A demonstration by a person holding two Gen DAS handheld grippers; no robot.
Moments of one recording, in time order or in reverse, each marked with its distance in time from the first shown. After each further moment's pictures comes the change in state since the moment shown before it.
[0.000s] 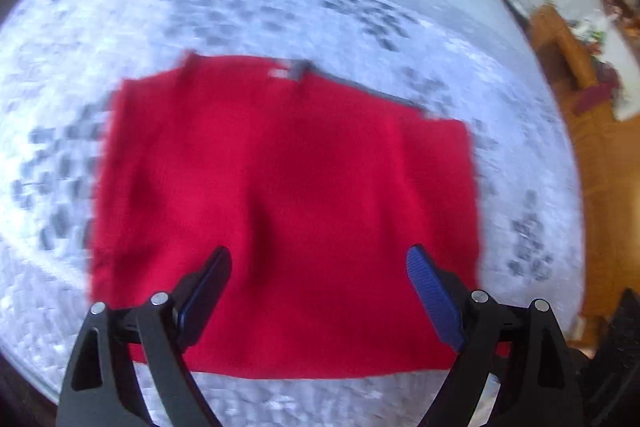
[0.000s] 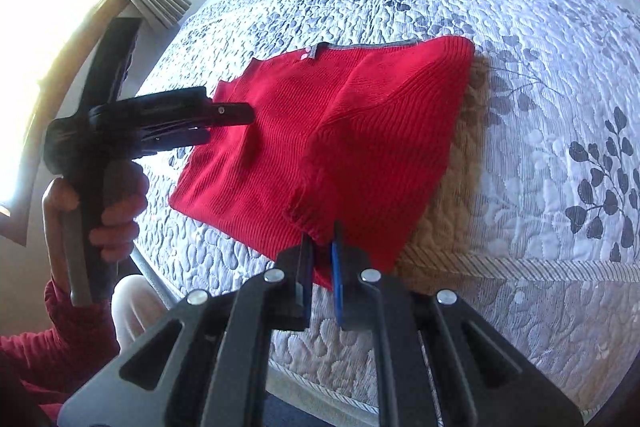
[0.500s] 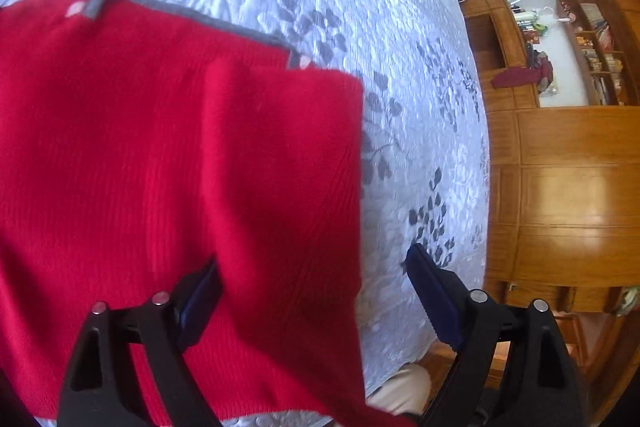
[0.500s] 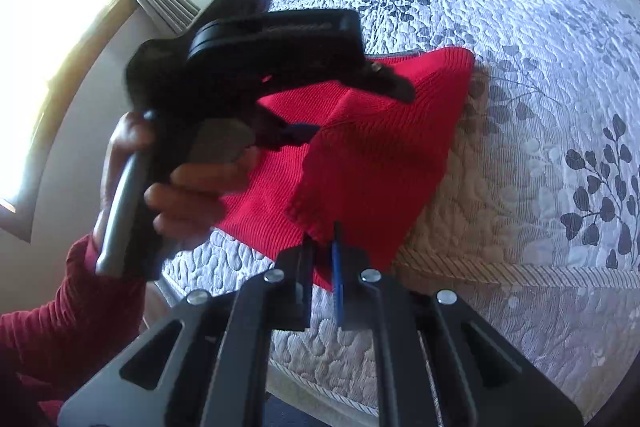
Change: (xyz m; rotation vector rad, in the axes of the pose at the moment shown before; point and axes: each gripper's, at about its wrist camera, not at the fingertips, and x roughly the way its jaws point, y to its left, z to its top) left arm 0.084 -0.050 0.041 -0.066 0.219 -0.363; right arm -0.010 -0.003 0.000 -0.015 -0.028 0.032
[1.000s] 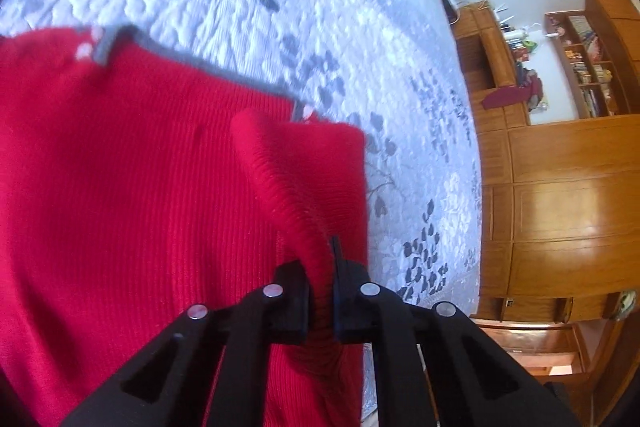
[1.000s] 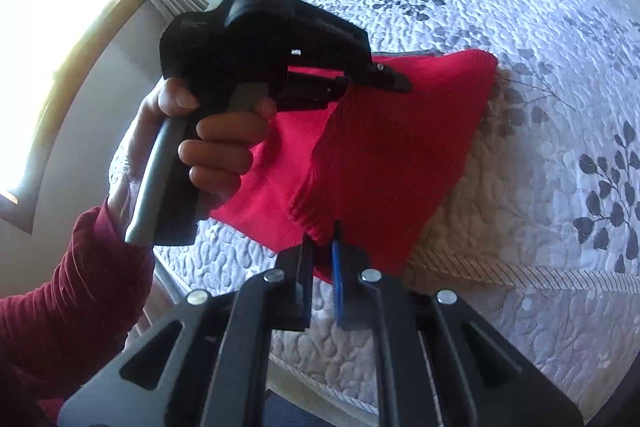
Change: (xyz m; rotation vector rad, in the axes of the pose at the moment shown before) left arm -0.026 0.007 0.014 0.026 -0.103 -0.029; right arm 0.006 0.022 0.001 -0.045 0.011 0.016
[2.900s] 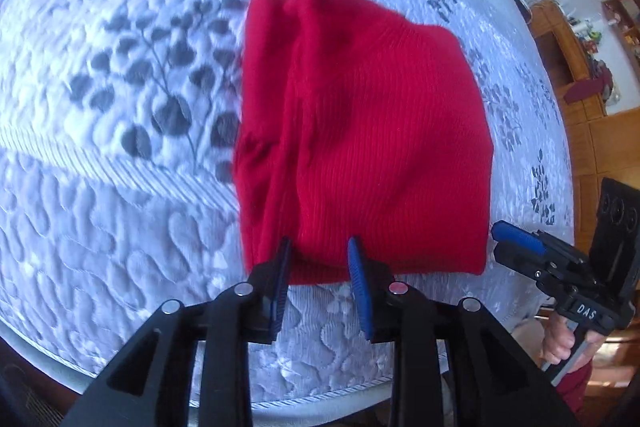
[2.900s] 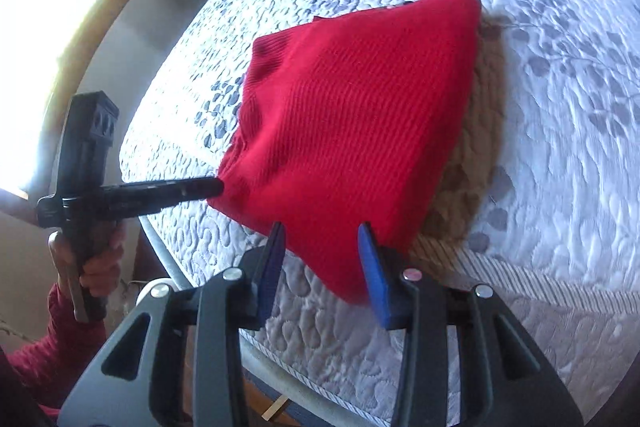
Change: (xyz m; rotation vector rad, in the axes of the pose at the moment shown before) left arm -0.155 0.143 -0.123 -0.028 -0.024 0.367; right arm 0.081 0.031 0.019 0.019 0.135 0.063
